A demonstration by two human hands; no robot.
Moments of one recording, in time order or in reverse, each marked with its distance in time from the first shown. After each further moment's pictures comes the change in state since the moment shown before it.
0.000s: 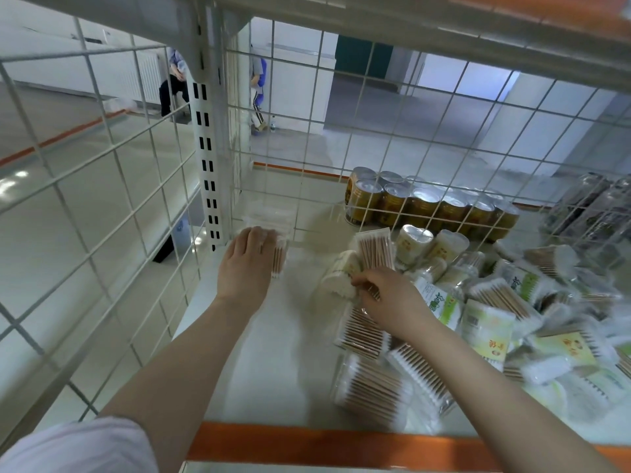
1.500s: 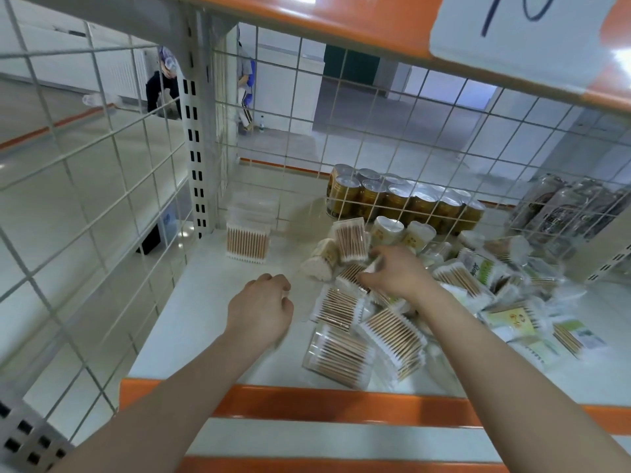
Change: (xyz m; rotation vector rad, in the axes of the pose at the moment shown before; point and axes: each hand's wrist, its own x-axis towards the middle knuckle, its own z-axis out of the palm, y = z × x) left_hand -0.059 0.069 -0.048 -0.429 -0.360 -0.271; right_hand -0.013 0.007 -0.052 -0.071 -0.076 0.184
